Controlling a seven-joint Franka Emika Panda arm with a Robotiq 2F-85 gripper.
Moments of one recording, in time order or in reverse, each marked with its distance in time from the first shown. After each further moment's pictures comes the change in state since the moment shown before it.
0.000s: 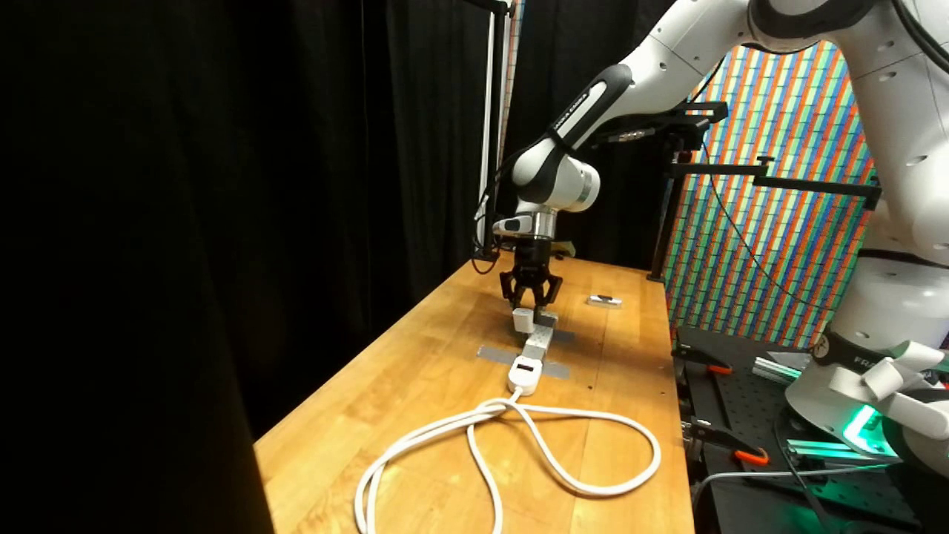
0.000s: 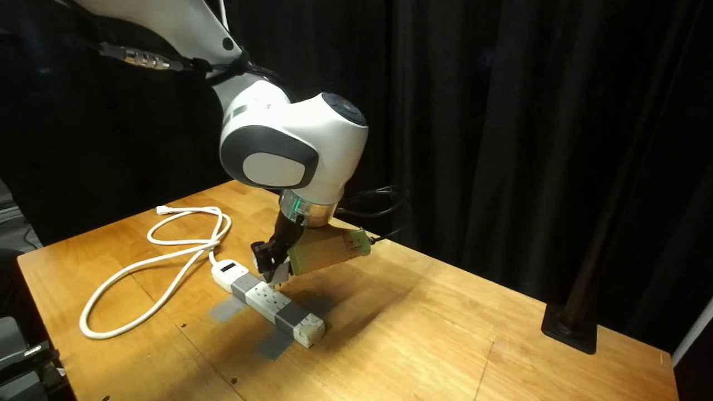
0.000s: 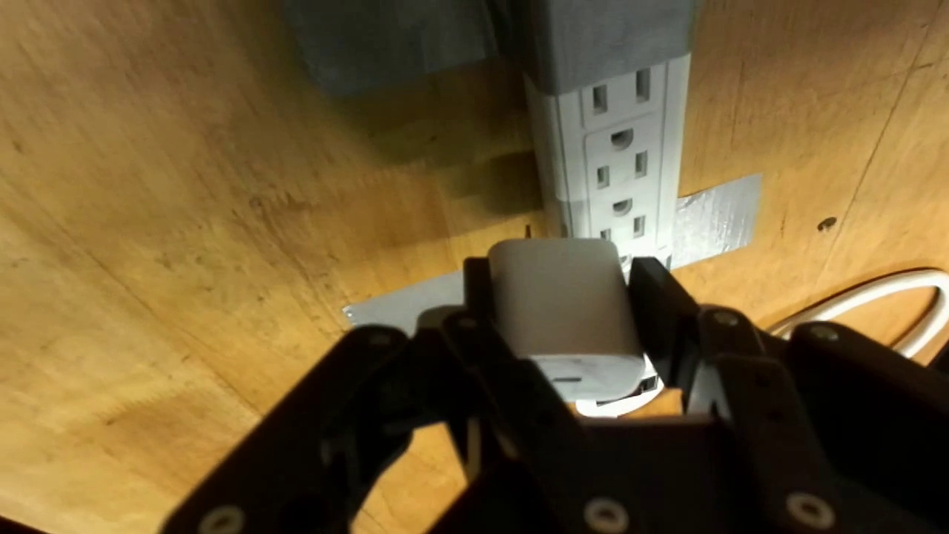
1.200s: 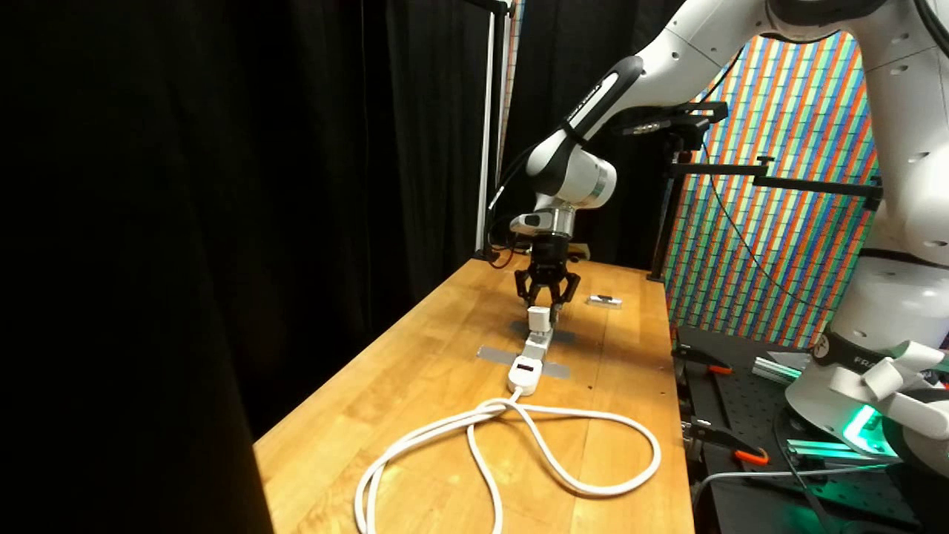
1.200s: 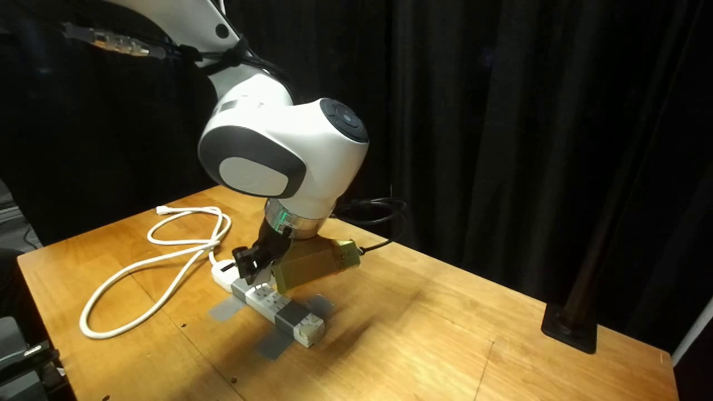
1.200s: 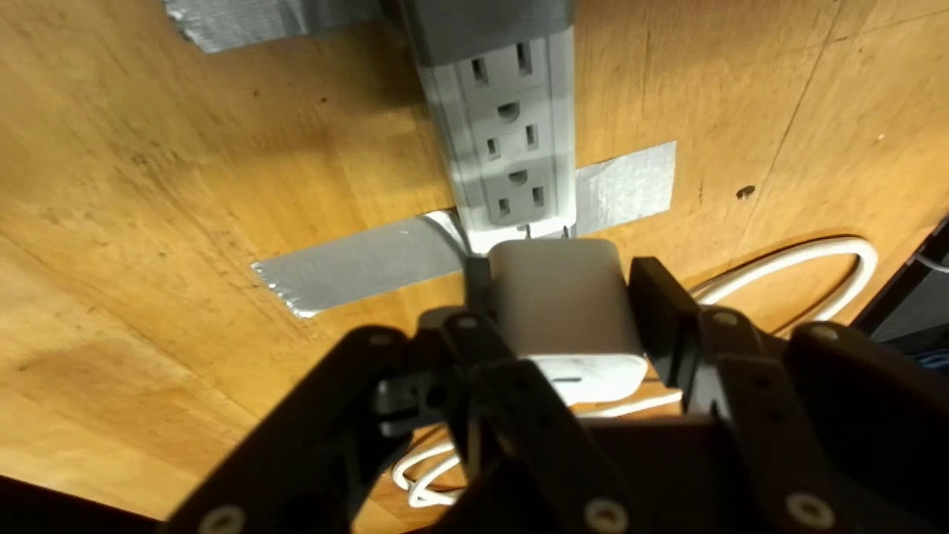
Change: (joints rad) arm -0.052 -0.068 0.006 -0.092 0.123 -0.065 -0.170
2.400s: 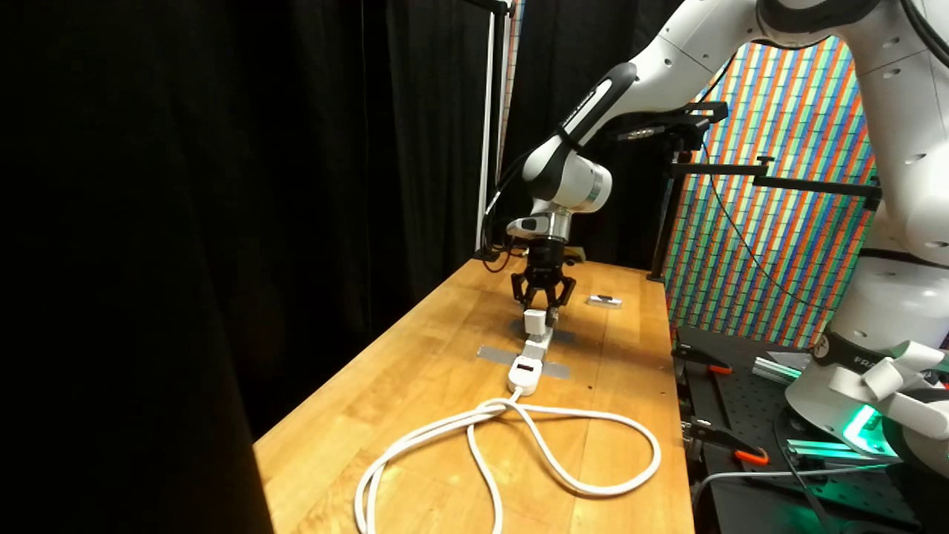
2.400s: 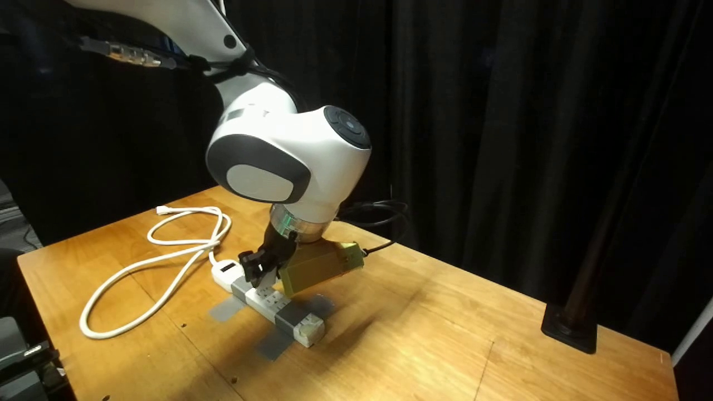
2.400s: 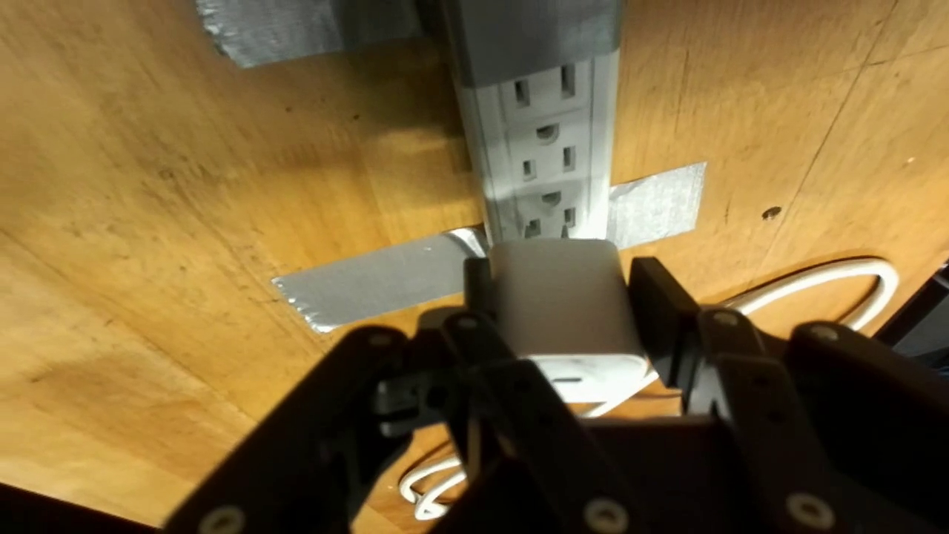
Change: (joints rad) arm 0.006 0.036 -0.002 0.026 0.000 0.020 -0.017
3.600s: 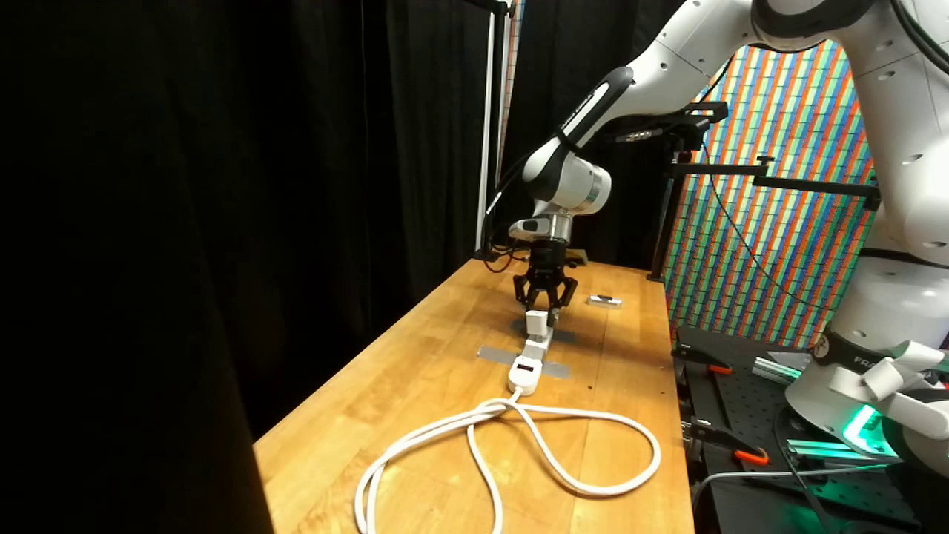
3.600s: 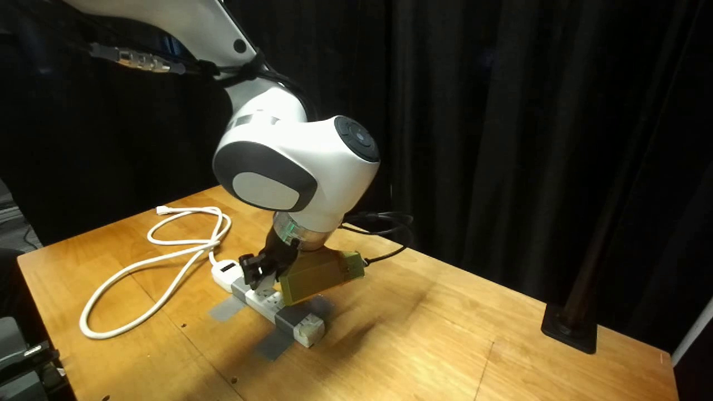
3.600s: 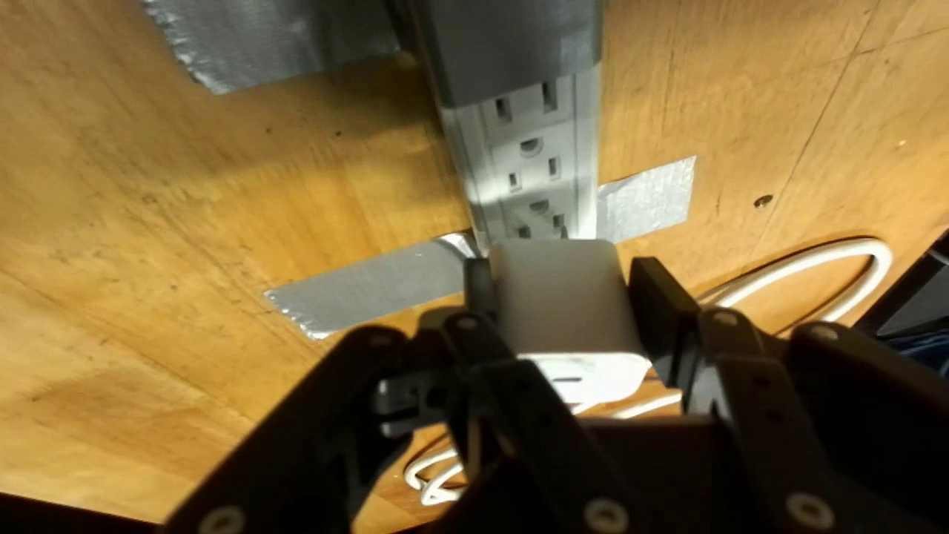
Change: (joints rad) arm -0.018 0.019 -0.006 0.016 0.025 -0.044 0.000
